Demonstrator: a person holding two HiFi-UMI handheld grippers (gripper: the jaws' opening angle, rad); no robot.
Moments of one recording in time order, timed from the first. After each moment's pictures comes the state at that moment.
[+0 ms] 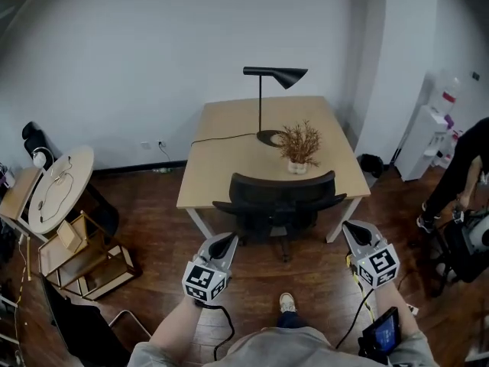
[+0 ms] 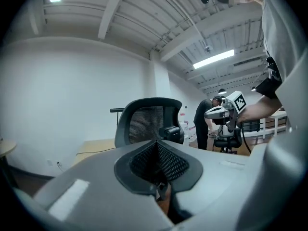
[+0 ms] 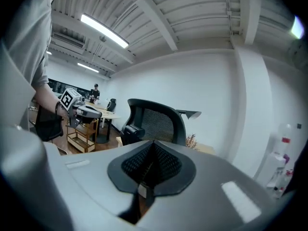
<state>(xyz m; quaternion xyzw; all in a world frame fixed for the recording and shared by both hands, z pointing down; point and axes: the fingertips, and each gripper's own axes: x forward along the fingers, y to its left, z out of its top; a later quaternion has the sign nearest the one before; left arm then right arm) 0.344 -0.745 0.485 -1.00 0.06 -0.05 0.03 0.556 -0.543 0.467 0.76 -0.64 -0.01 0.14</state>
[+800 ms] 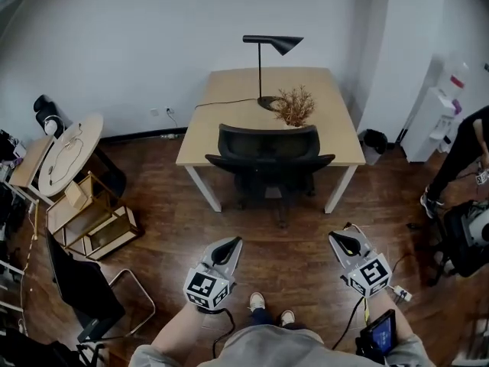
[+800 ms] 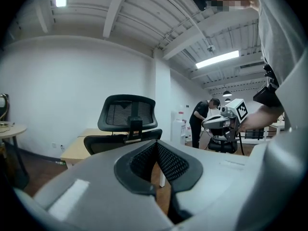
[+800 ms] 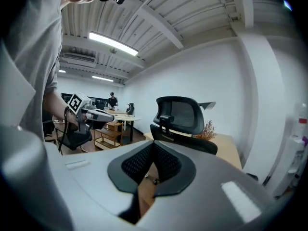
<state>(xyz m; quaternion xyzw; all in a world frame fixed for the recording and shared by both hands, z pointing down) 0.289 -0.581 0.506 -0.99 0.10 -0.07 -0.01 0.469 -0.428 0.510 0.68 -0.72 0.03 0.11</state>
